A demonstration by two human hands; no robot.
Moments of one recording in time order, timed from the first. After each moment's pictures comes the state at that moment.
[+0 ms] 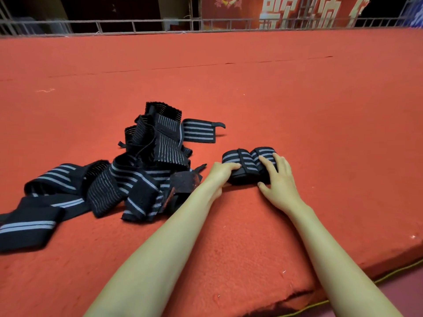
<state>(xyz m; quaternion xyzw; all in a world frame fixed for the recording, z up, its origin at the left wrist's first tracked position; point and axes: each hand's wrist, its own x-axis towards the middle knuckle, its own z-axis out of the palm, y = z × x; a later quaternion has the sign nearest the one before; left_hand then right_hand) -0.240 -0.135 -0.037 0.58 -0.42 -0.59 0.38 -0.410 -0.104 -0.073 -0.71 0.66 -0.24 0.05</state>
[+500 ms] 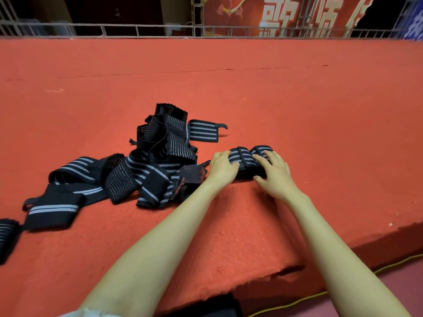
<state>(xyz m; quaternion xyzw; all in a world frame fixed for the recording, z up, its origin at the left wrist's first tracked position) -0.225 -0.087 -0.003 0.62 -0.64 -0.33 0.30 -0.392 -0.077 -0.030 -0.73 0.66 -0.18 0.06</state>
